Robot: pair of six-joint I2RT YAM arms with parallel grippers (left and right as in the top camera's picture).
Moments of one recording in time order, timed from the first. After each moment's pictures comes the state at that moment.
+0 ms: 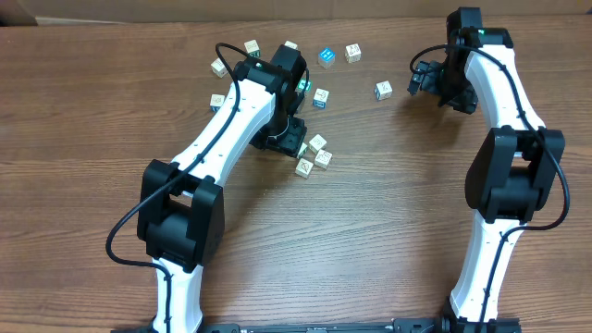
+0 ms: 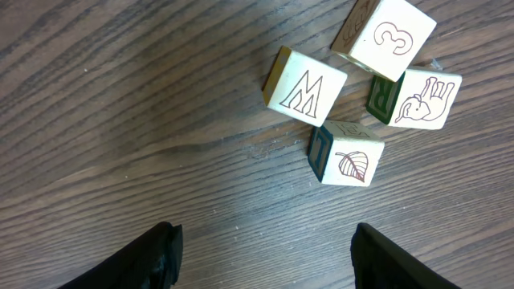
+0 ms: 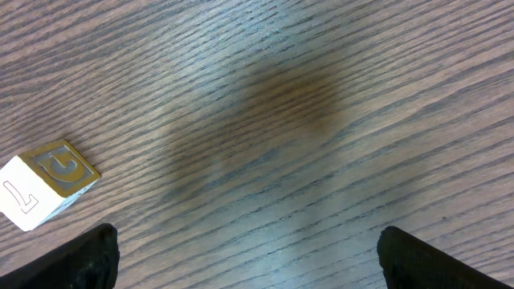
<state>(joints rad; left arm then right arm) -0.44 2.12 1.85 -1.25 0.05 -0.11 -0.05 2.33 2.06 -1.12 0.02 0.36</state>
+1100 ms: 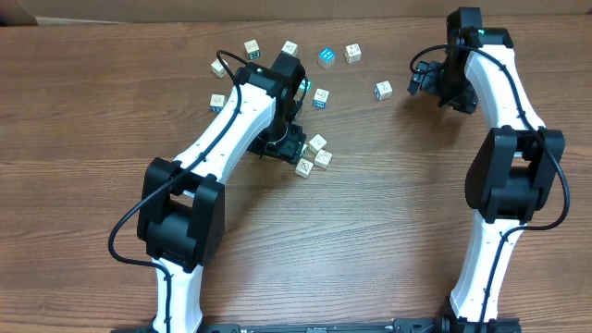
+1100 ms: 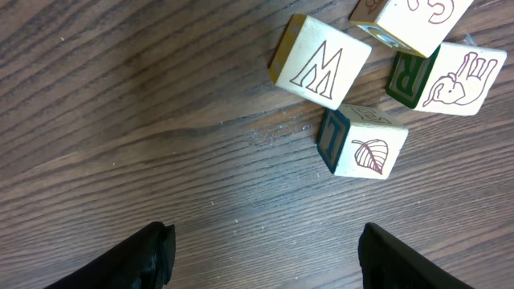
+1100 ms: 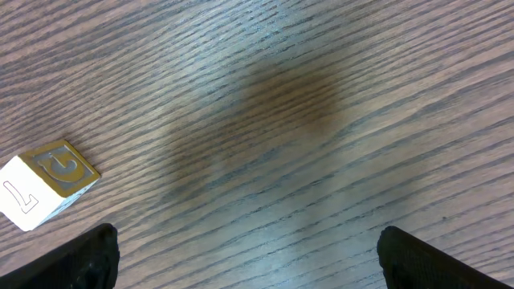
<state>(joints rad) -0.44 2.12 1.79 -1.24 0.05 -0.12 -0.05 2.33 2.06 -1.12 0.02 0.36</state>
